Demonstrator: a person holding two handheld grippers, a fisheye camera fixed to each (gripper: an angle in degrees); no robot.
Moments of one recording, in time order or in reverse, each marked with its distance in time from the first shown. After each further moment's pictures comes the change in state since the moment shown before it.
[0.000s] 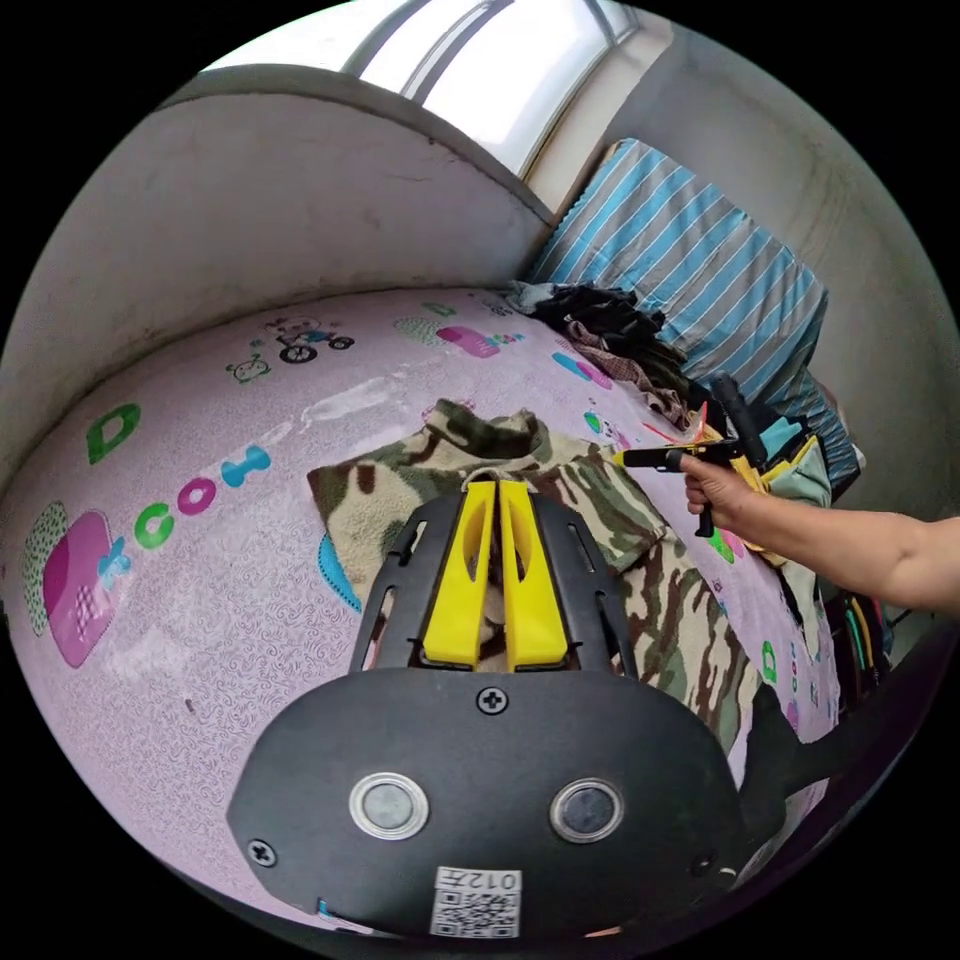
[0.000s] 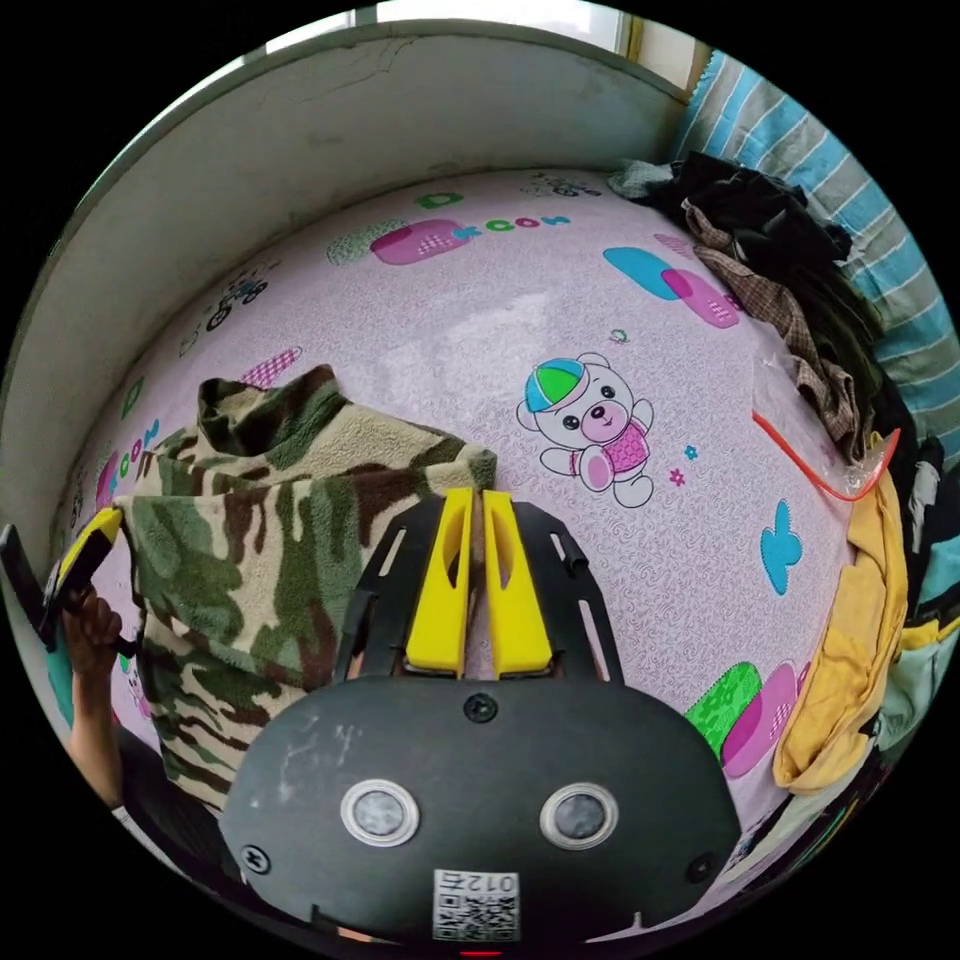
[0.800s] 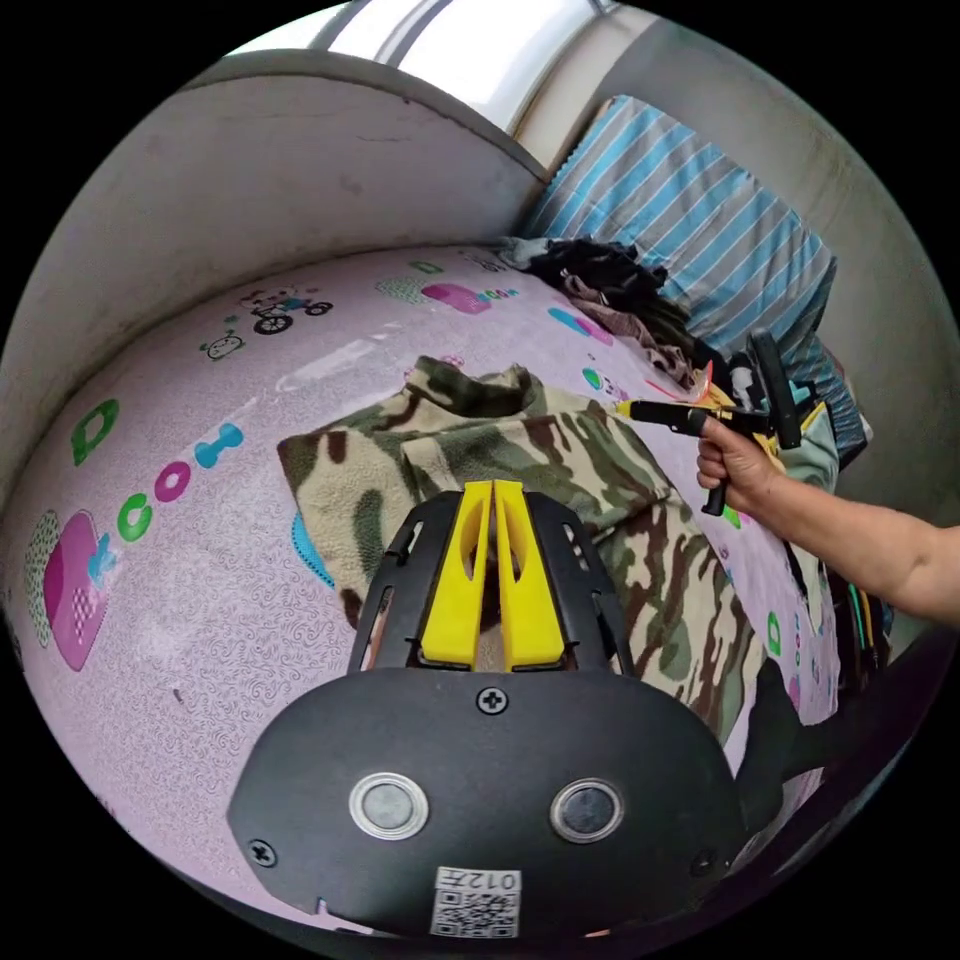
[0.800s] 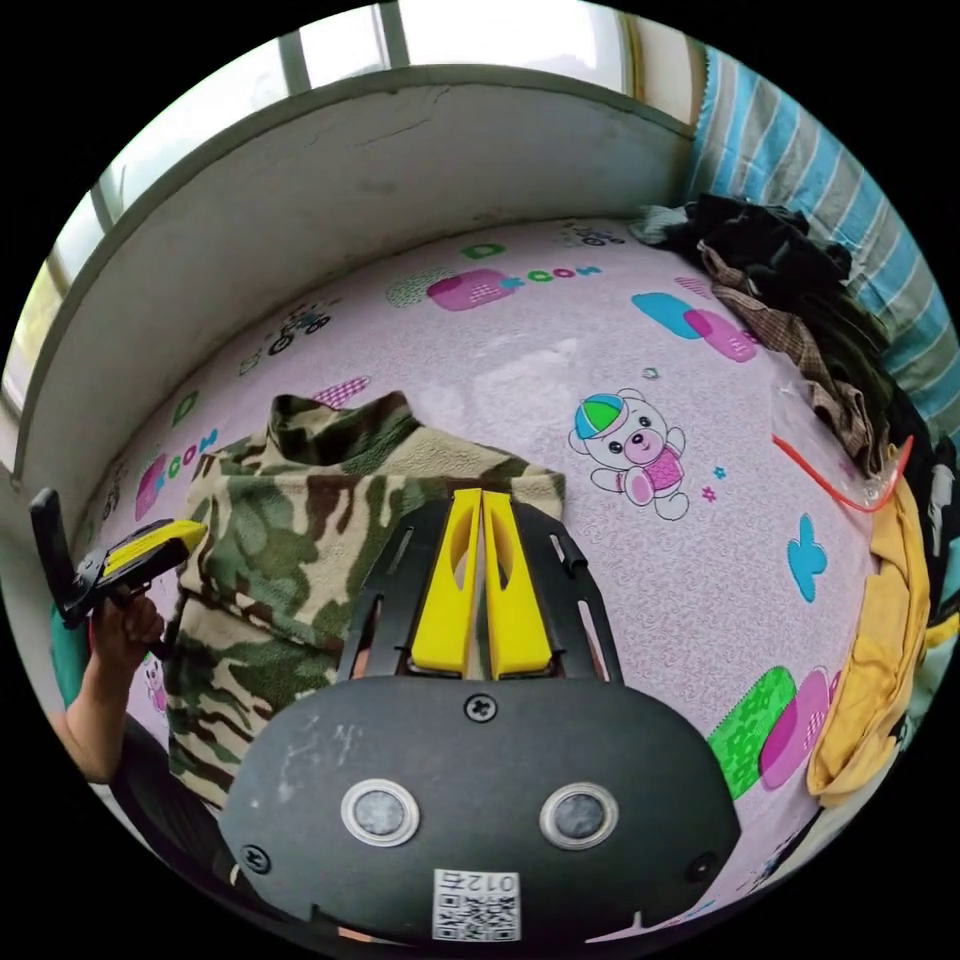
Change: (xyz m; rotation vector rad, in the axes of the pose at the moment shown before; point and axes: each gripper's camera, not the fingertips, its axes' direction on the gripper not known) left arm 0.016 0.023 0.060 -0.208 -0.027 -0.010; right arm -0.036 0.032 -0.020 0.093 -0.081 -0.056
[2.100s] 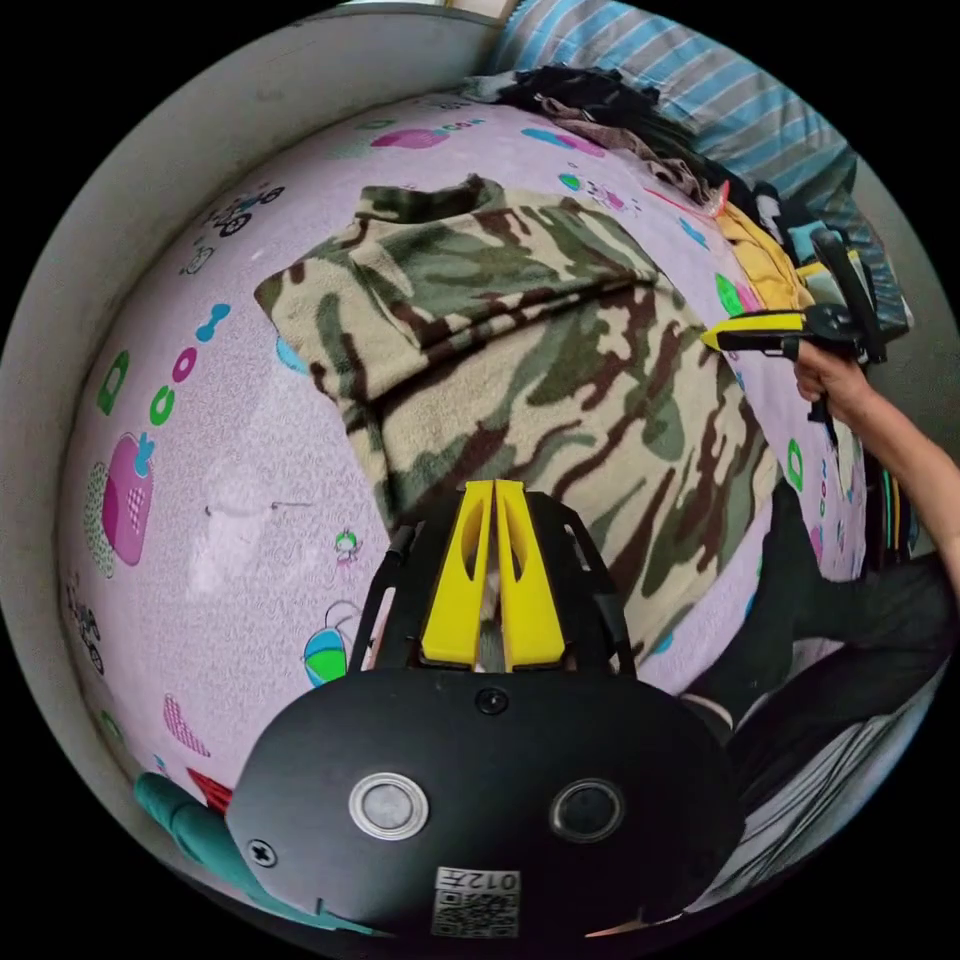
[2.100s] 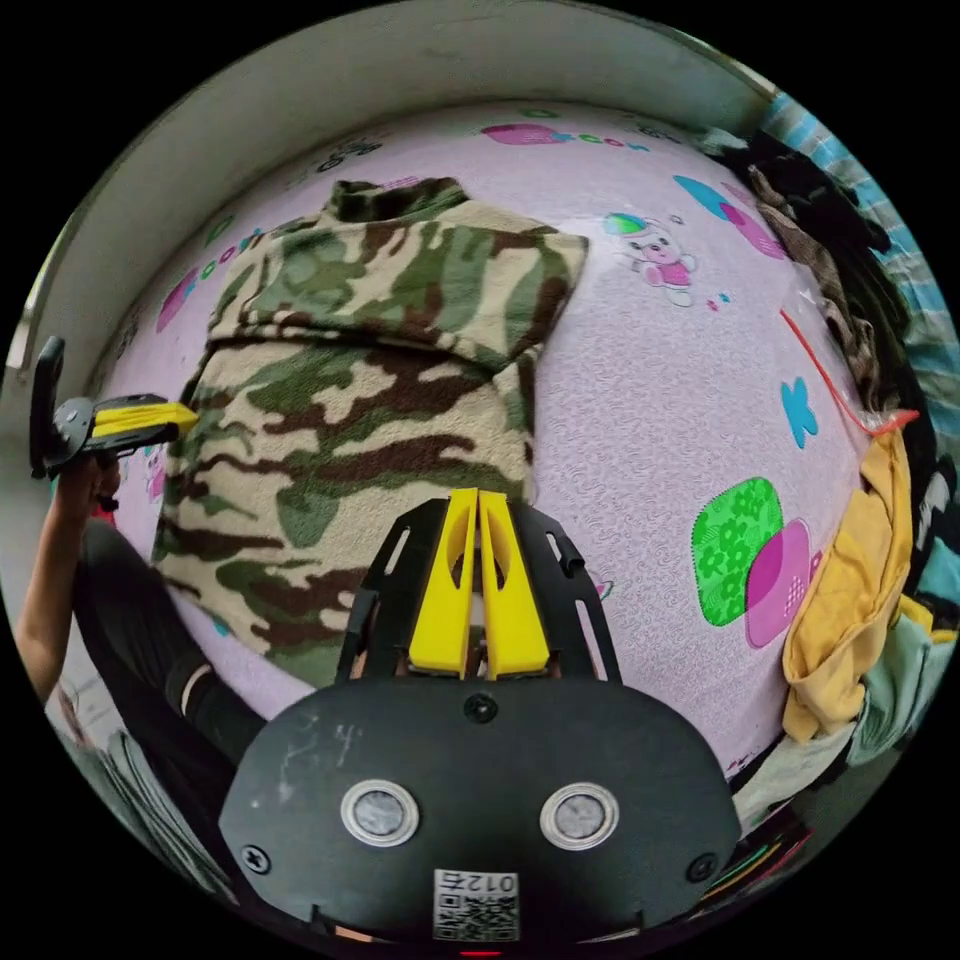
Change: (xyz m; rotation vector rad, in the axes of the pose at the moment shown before) left arm 0.092 0.056 0.074 -0.522 -0.109 0.173; right arm -0.028 0.091 -0.008 -0.413 -0.054 -0.194
